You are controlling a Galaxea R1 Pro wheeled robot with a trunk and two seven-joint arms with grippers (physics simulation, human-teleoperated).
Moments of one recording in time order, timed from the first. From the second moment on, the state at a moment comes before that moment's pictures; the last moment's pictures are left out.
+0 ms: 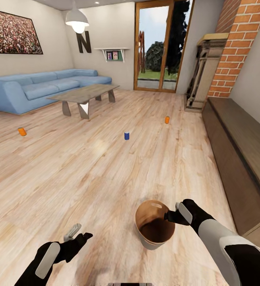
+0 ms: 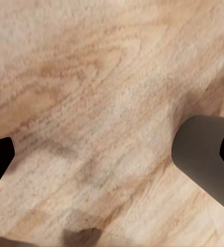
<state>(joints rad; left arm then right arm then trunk) -0.37 0.06 0.13 -0.84 0.81 0.65 0.11 -0.90 -0.03 0.07 -0.27 -0.34 0.70 -0.12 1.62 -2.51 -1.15</state>
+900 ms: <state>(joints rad) -0.37 0.06 0.07 -0.83 0.81 0.64 0.11 -0.90 -0.03 0.07 -0.28 -0.33 0.70 -0.11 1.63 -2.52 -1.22</state>
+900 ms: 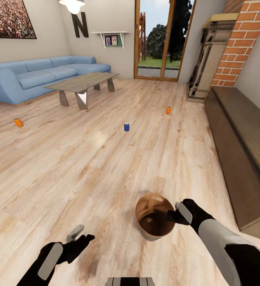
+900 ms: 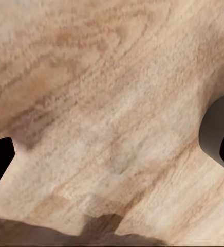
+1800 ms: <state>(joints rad) -0.37 0.07 0.00 -0.79 0.81 0.57 0.11 -0.79 -0.07 0.09 -0.72 -0.32 0.93 -0.11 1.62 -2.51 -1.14</state>
